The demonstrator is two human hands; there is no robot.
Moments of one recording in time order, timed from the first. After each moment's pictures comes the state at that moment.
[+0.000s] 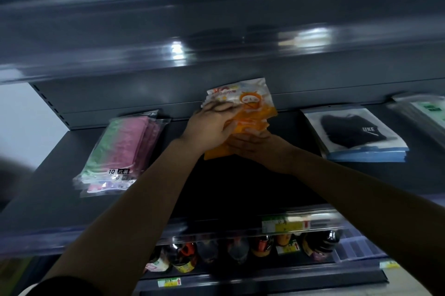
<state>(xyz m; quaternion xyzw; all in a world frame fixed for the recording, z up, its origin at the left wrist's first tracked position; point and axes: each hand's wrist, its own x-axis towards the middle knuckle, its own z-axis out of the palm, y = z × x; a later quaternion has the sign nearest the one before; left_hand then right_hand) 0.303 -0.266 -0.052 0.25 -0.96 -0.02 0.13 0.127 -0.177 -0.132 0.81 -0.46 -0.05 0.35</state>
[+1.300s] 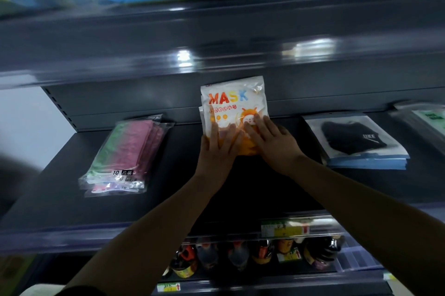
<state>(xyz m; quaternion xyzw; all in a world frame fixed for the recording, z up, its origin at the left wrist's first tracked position) 0.303 -0.243 -0.138 0.28 -0.90 0.26 0.19 0.143 -0.155 -0.097 0.67 -0.74 -0.07 0.08</state>
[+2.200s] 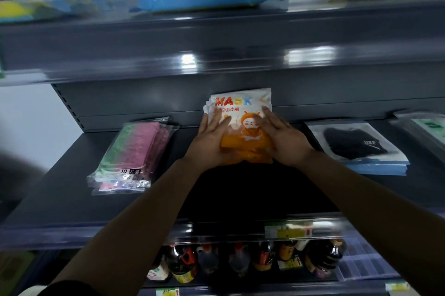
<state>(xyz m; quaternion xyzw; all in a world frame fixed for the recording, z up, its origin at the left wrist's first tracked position) 0.327 -0.253 -0.075 0.34 -0.91 -0.18 0.14 0.133 -0.149 -0.070 0.66 -0.75 0.09 0.01</state>
